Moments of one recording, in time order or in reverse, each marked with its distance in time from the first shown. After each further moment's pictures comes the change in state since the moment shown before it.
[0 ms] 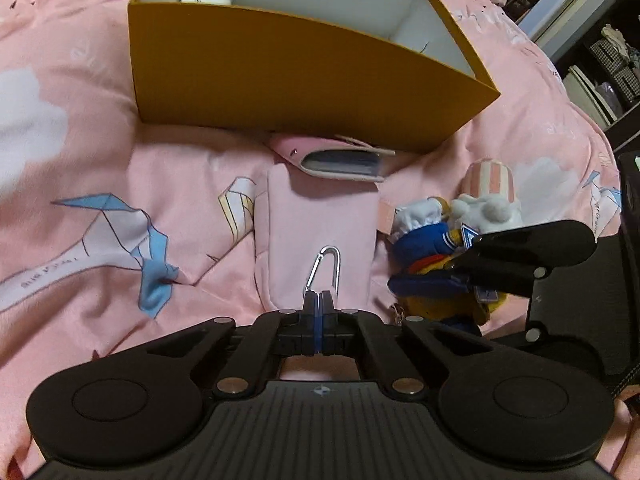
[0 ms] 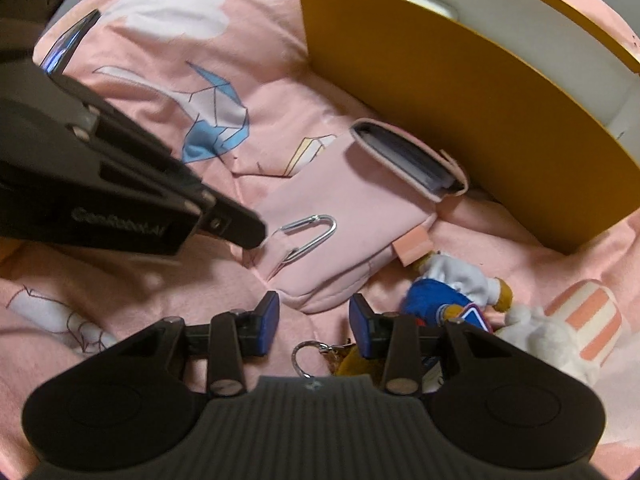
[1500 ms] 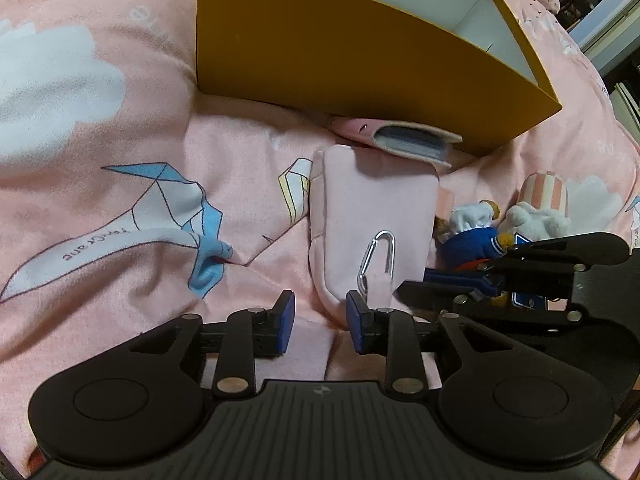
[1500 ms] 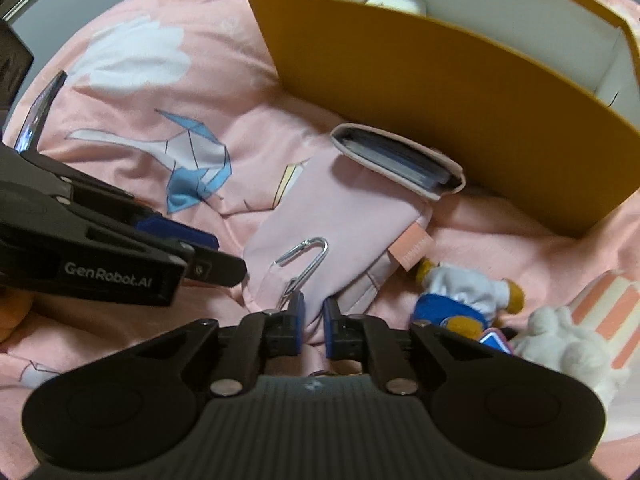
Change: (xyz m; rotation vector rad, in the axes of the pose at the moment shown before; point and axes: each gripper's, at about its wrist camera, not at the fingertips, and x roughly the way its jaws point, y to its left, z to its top) left arm 0.003 0.021 -0.001 -0.115 0.050 0.071; right arm 0.005 -0.016 0.010 0.171 -0.051 0.040
